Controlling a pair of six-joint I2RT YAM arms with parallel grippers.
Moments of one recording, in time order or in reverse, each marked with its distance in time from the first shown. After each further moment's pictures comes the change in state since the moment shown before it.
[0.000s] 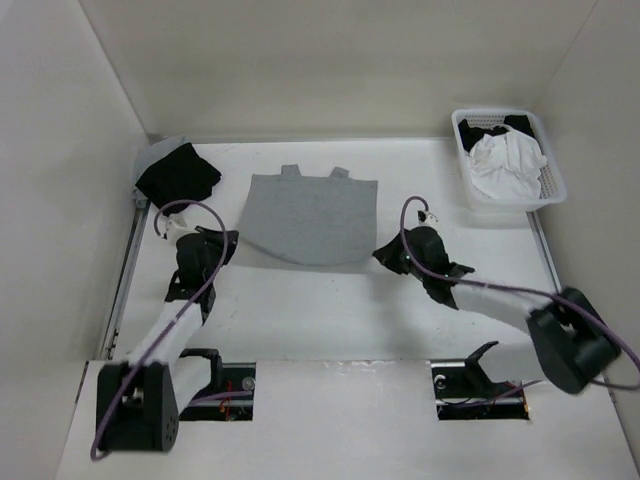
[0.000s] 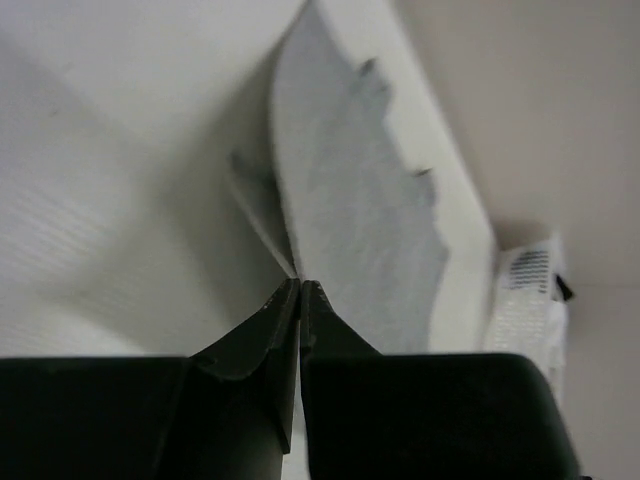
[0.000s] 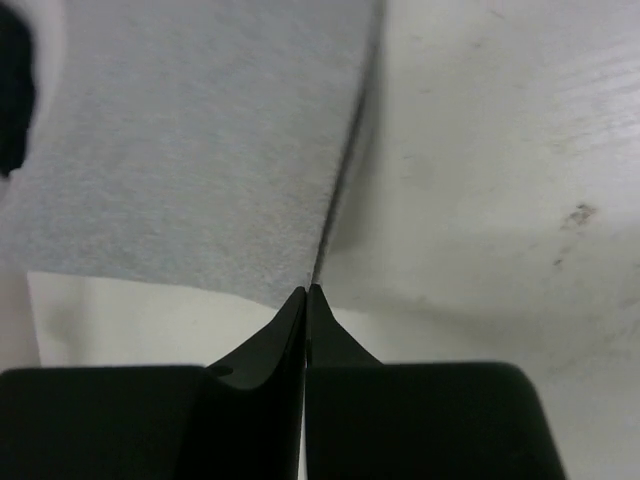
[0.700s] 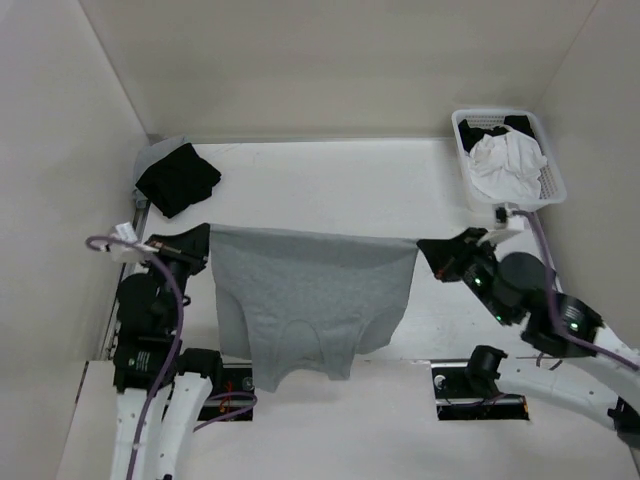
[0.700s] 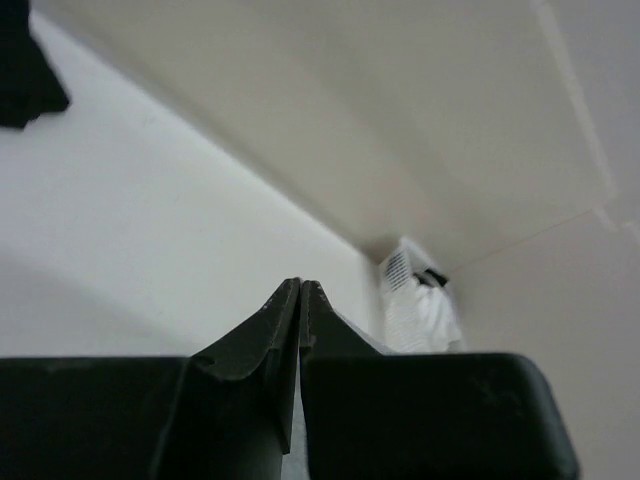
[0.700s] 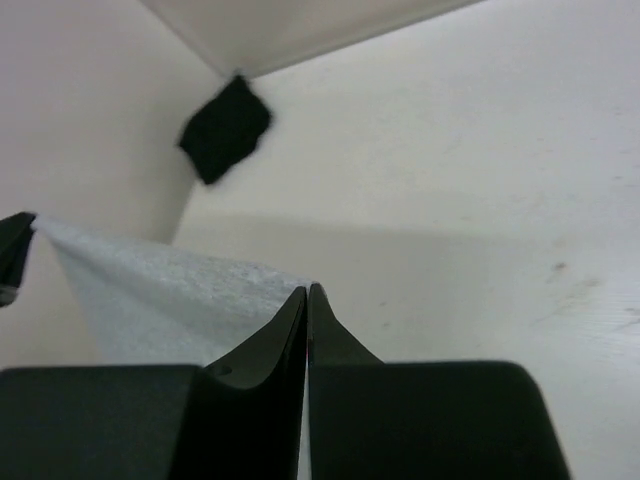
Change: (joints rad) left arm -0.081 -0.731 0.426 -0.702 -0.070 0.161; right arm 0.499 -0.771 0.457 -0.813 0.501 -0.230
